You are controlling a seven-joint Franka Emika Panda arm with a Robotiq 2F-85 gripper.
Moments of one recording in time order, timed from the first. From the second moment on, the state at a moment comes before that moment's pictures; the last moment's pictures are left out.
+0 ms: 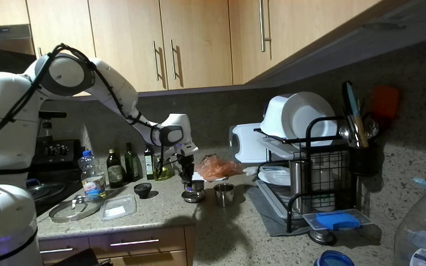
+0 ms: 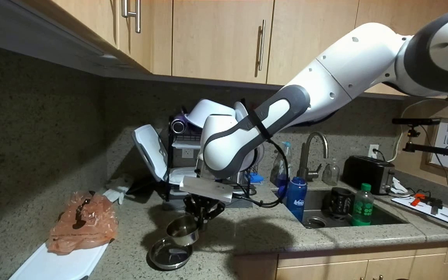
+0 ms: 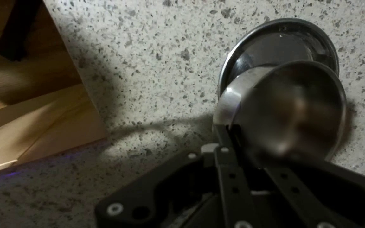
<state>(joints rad) 0.17 0.21 -0.03 -2.12 0.06 2.48 1.07</state>
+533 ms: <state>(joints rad) 0.23 0.21 0.03 -2.13 -0.10 2.48 1.10</state>
